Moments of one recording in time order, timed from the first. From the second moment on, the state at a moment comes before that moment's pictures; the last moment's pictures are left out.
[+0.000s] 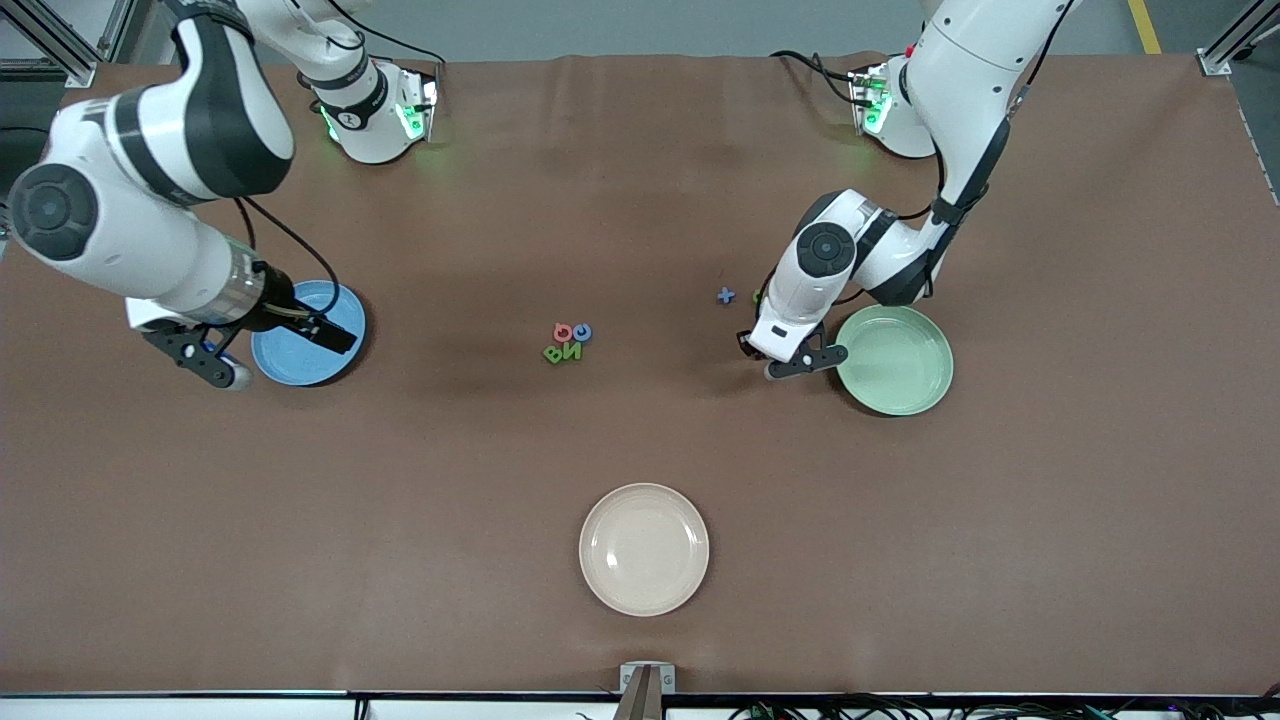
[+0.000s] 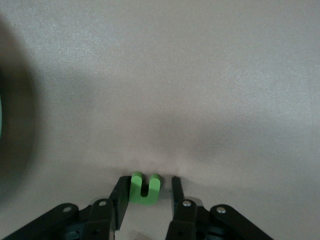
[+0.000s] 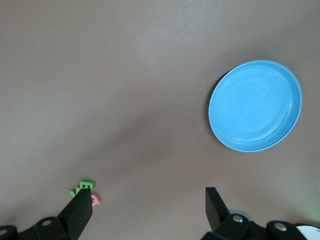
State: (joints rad) left arm -0.32 0.48 -0.26 -2.17 0.18 2.65 -0.95; right arm 0.24 0.08 -0.05 -1.89 0.10 1.85 0.73
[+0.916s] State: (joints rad) left arm -0.17 0.26 -0.27 -2.17 0.19 2.38 -0.82; right arm 0.47 0.27 -0.05 -2.12 0.10 2.37 1.03
